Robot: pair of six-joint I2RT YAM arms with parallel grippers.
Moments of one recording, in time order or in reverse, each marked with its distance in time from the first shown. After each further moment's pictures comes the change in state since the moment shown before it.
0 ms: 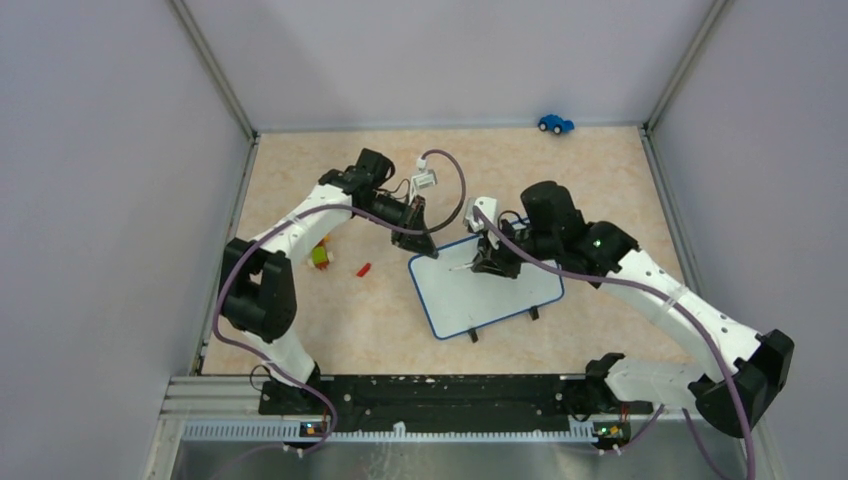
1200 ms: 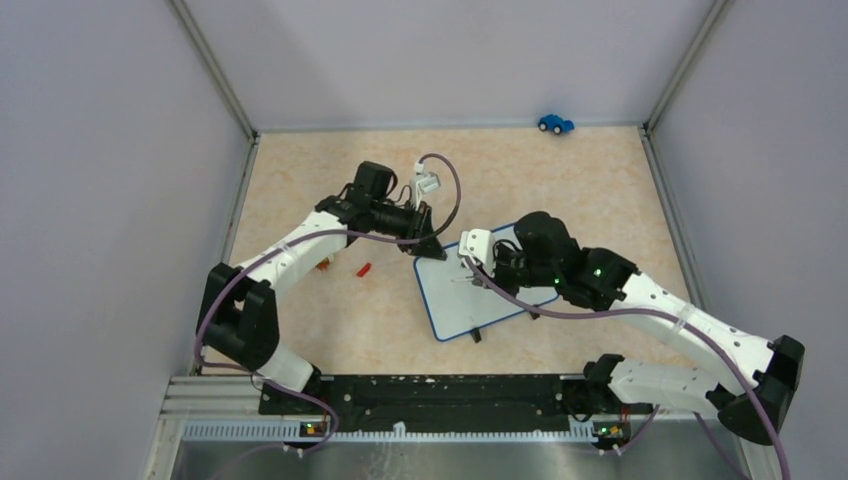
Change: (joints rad) left arm -0.072 -0.180 -0.217 0.408 -0.222 -0.442; right arm 0.174 -0.111 -0.107 0.051 0.233 -0.071
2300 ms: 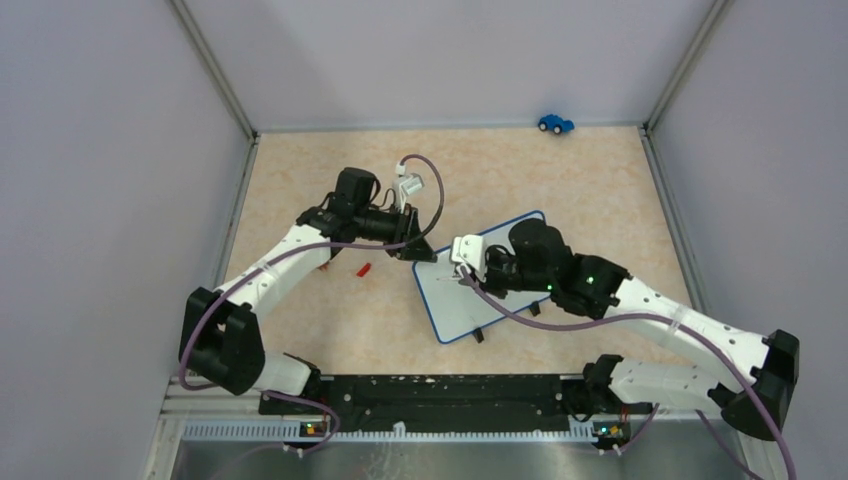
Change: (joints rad) left arm 0.039 -0.124 -0.098 0.027 -0.017 -0.090; right arm 0.060 -0.012 -0.072 0.163 0.006 -0.003
